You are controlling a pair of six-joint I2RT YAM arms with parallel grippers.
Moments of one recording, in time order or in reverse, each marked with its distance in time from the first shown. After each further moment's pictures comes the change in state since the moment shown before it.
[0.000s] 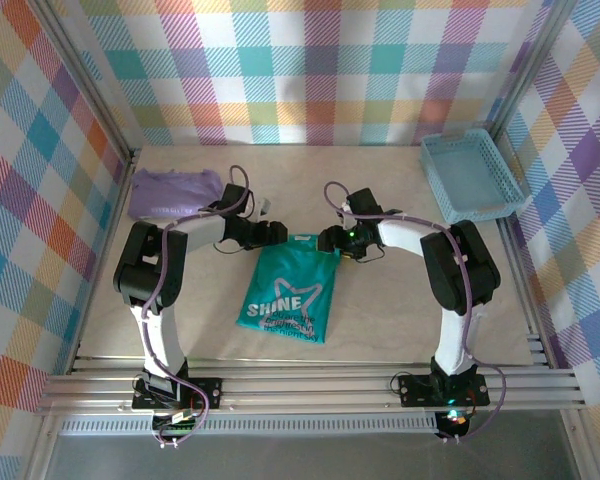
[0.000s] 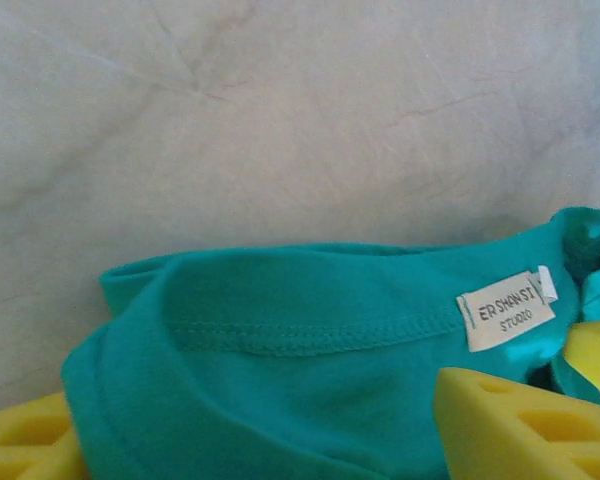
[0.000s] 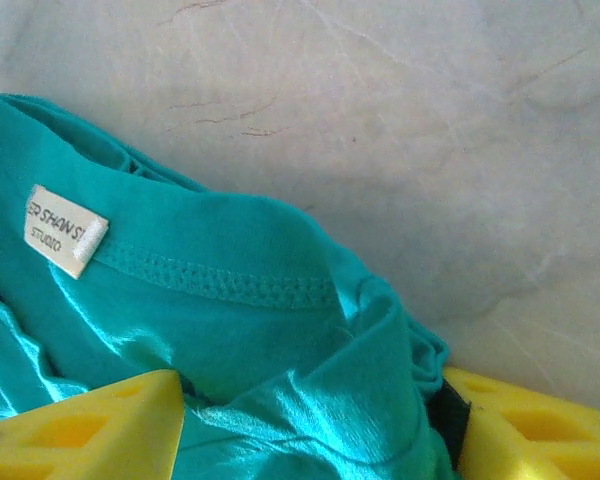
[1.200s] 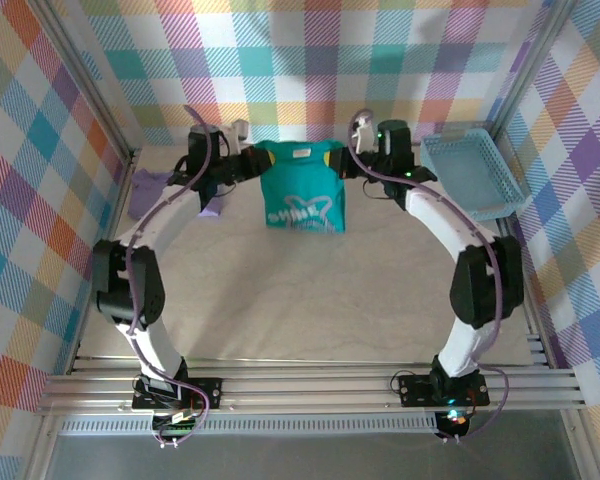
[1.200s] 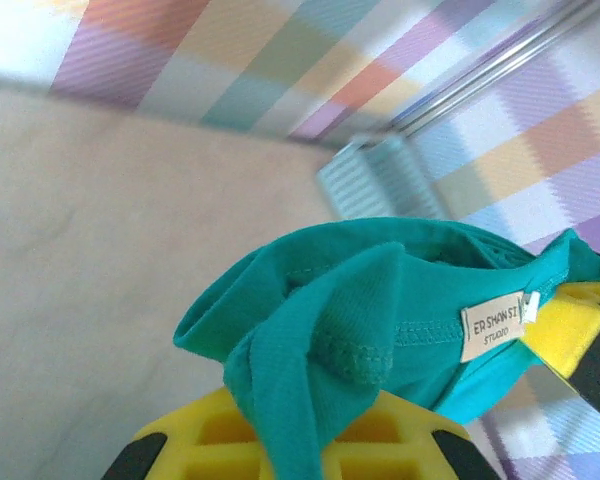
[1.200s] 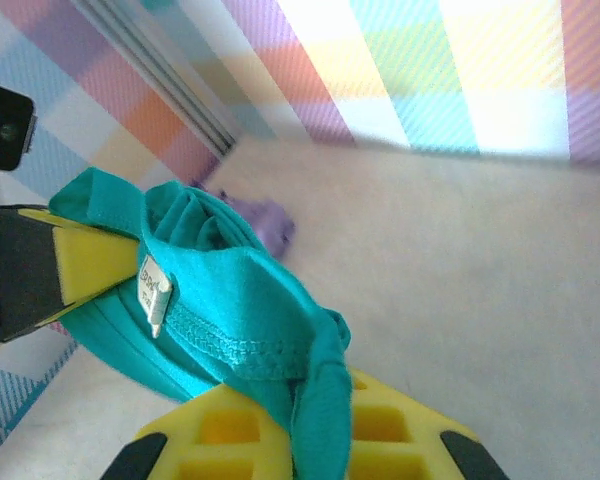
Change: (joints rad) left arm 0.090 -0.200 0.280 0.202 0.084 -0.196; right arm -0.105 -0.187 0.333 0.201 -0.070 -0.210
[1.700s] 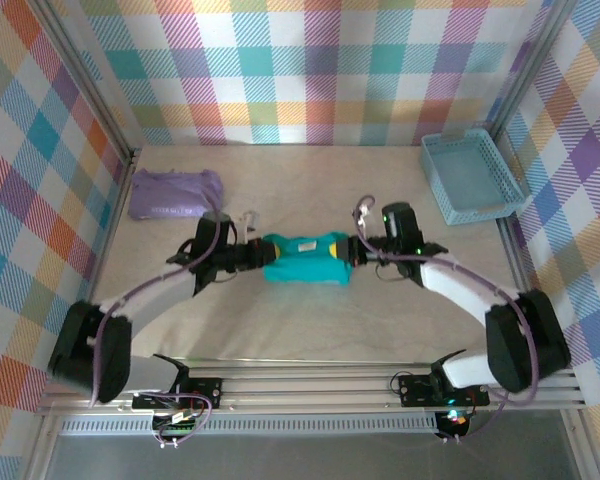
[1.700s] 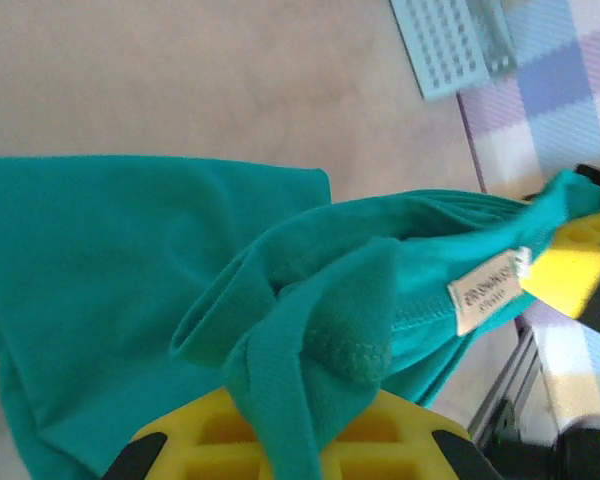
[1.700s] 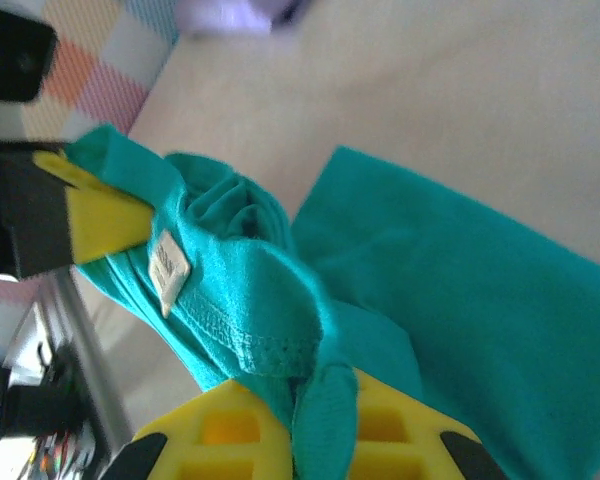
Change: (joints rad) left arm -0.193 -0.464 -0.787 0.054 -0.053 -0.038; right arm 0.087 -0.419 -0.785 0.064 -0.110 0.070
